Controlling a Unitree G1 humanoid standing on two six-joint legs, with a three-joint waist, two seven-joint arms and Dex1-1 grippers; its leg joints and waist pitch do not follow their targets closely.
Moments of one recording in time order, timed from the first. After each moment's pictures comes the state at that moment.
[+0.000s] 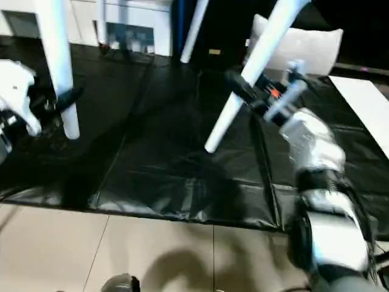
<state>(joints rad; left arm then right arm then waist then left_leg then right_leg) -0.46 0.56 0.19 0.15 -0.14 0.22 -0.61 -0.74 -0.39 -0.25 0.58 0.53 0.27 0.93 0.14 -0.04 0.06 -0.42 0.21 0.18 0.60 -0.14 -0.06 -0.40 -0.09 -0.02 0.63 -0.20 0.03</state>
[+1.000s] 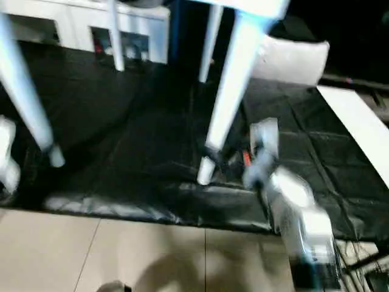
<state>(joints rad) -0.10 0.58 0.34 0.27 -0.25 0.10 -0.71 -0.12 -0.26 -0.10 -0.04 0.48 0.36 0.70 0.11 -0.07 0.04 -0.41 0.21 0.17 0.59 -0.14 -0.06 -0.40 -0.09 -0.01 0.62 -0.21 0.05</state>
